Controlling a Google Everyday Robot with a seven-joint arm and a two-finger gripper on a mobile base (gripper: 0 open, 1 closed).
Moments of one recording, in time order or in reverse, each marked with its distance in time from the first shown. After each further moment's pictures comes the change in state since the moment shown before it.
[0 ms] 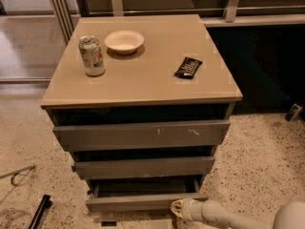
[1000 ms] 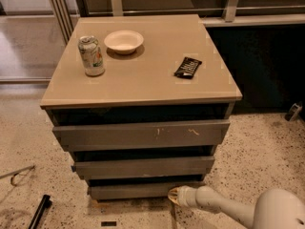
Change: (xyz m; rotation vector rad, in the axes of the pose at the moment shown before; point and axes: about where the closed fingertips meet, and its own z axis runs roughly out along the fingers) arm 0.003 -0.052 0.029 0.013 0.017 0.002
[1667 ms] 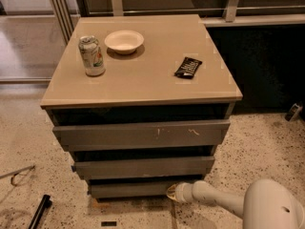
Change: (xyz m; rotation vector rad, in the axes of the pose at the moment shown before) arm -0.006 -0.019 0.013 -0.023 0.024 -0.013
